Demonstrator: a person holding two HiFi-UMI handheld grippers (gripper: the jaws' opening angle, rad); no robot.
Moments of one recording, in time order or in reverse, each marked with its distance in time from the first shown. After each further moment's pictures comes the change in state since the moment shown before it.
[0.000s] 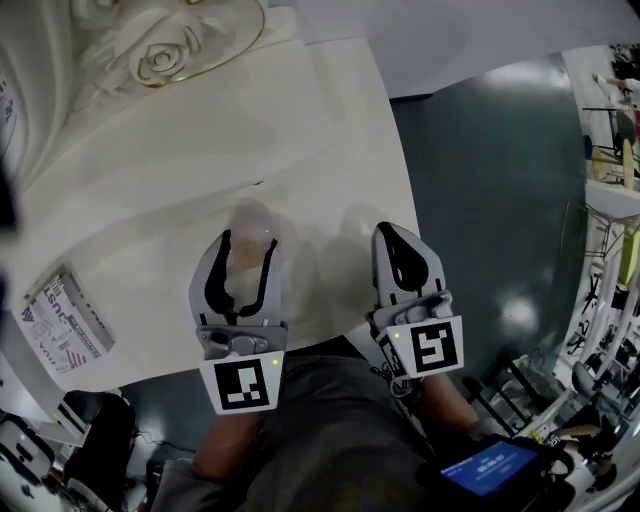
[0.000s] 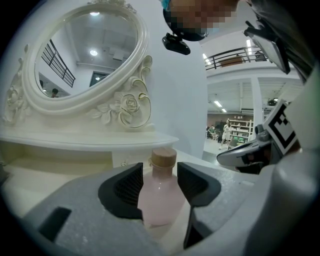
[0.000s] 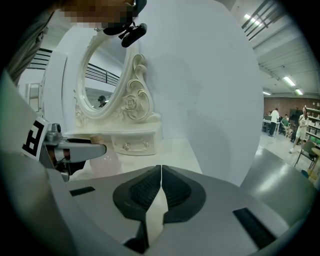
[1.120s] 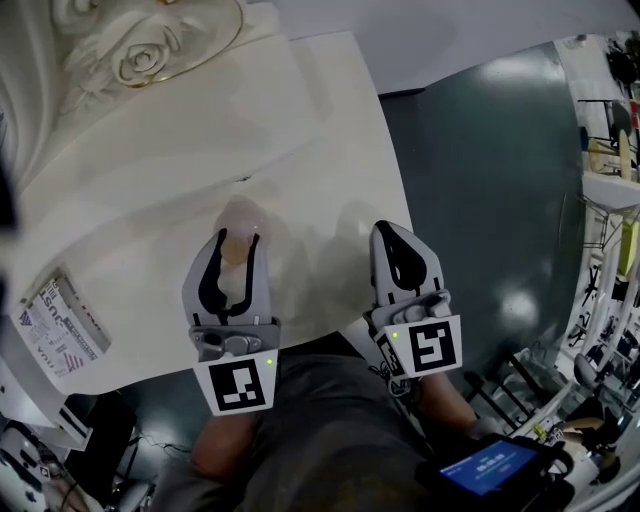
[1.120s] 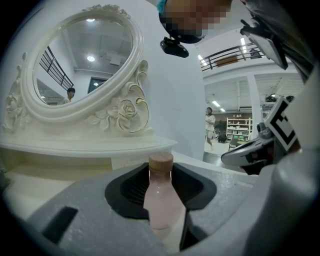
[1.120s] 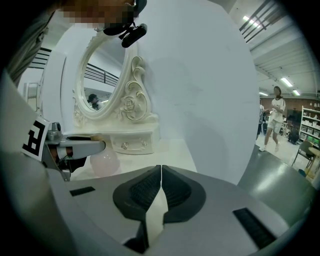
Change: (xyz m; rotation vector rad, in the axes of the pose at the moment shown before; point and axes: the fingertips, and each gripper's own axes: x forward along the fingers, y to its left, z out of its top) left arm -0.001 -0.004 0.004 0.047 -0.035 0.005; right arm -0.010 -0.007 -0.005 0.007 -0.005 -0.023
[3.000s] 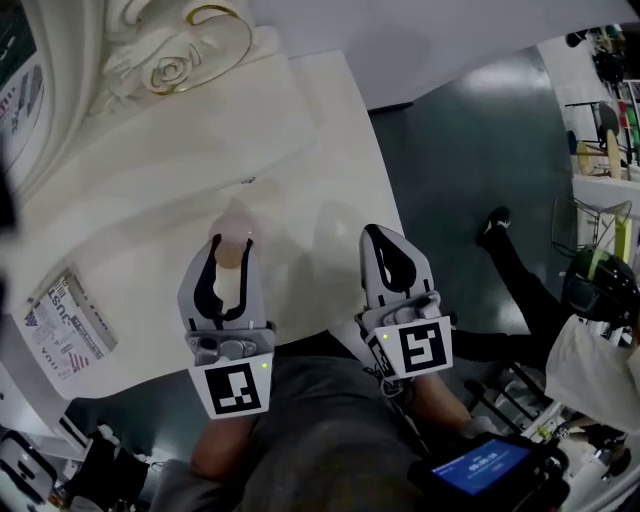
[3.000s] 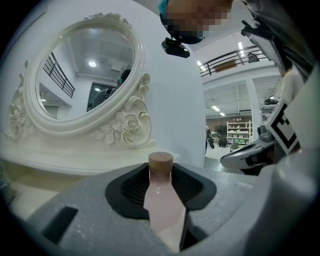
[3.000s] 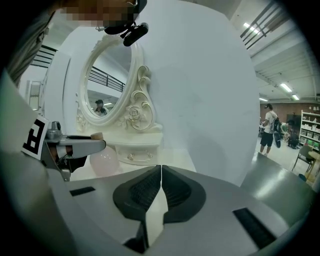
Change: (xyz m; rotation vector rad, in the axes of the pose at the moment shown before) left arm -0.022 0.008 0.034 -0.001 -0.070 0.008; right arm -0.016 0.019 0.030 -0.026 -0.064 -0.007
